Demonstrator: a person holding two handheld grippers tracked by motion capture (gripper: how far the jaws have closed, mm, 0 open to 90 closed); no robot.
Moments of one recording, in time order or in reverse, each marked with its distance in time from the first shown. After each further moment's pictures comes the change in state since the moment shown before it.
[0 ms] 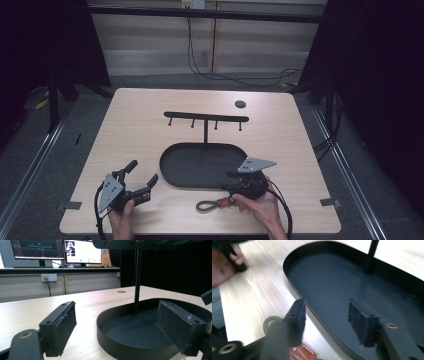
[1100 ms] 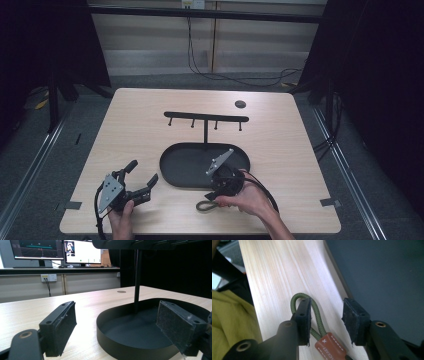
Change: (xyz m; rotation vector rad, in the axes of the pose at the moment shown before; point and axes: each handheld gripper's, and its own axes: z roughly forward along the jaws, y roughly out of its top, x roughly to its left) left arm 0.000 0.000 0.000 -0.001 -0.003 0.000; right arm 0.025 0.043 0.043 0.462 0.196 -0.159
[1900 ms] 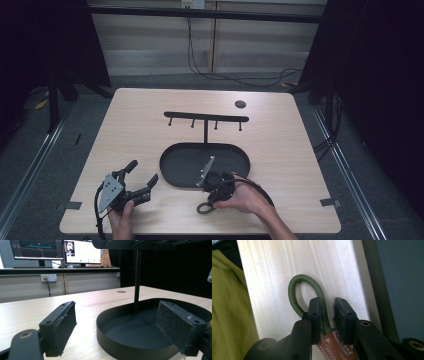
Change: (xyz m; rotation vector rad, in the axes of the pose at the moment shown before) left arm 0.000 0.000 0.000 0.000 0.000 0.003; right arm 0.005 0.008 0.030 0.245 0.045 -0.130
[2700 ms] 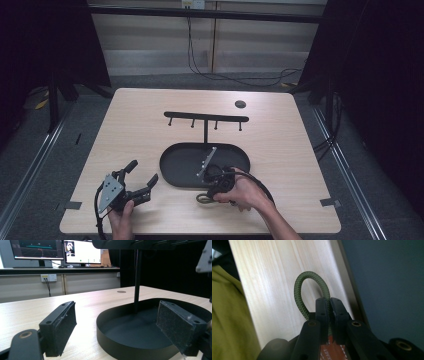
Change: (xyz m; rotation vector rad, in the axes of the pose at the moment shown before) left arm 0.000 0.000 0.000 0.000 0.000 -0.003; right arm -0.012 0.008 -0.016 -0.012 -0.007 0.090
